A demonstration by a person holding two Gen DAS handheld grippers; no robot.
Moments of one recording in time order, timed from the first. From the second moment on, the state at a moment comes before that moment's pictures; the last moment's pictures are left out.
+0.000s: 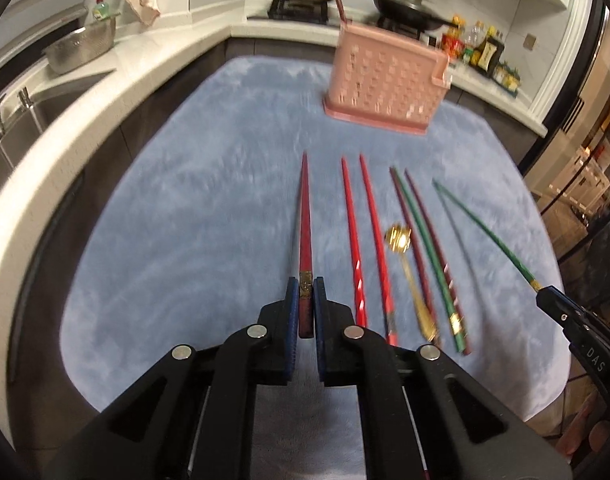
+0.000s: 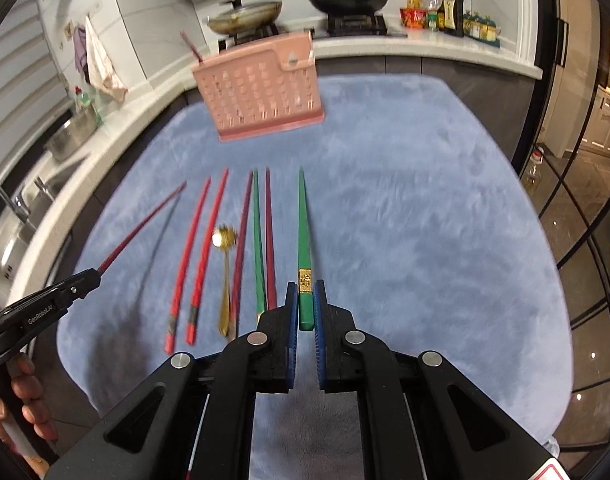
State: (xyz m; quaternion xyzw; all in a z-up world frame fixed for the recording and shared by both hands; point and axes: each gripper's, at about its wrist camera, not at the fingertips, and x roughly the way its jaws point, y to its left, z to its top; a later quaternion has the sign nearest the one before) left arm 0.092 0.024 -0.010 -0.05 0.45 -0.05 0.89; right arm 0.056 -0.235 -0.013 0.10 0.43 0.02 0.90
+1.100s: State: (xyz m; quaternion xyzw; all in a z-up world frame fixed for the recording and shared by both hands) left arm 0.235 0.023 0.222 -0.08 0.27 -0.07 0.96; right arm 0.184 -0.275 0.195 0.13 0.25 0.04 0.96
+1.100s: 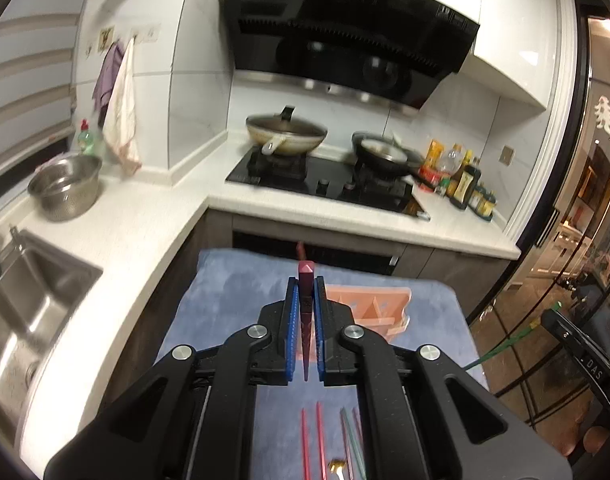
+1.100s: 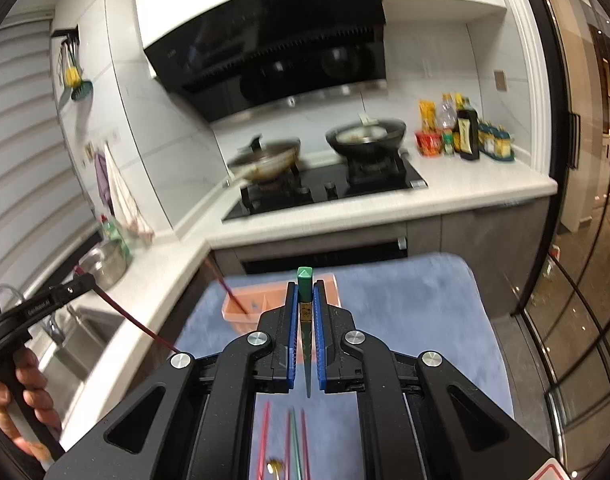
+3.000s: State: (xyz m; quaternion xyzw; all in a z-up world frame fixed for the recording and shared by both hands) left arm 0.332 -0.015 0.165 -0.06 0.32 -0.05 0.94; right arm 0.298 -0.248 0.143 0.12 0.28 0.04 0.95
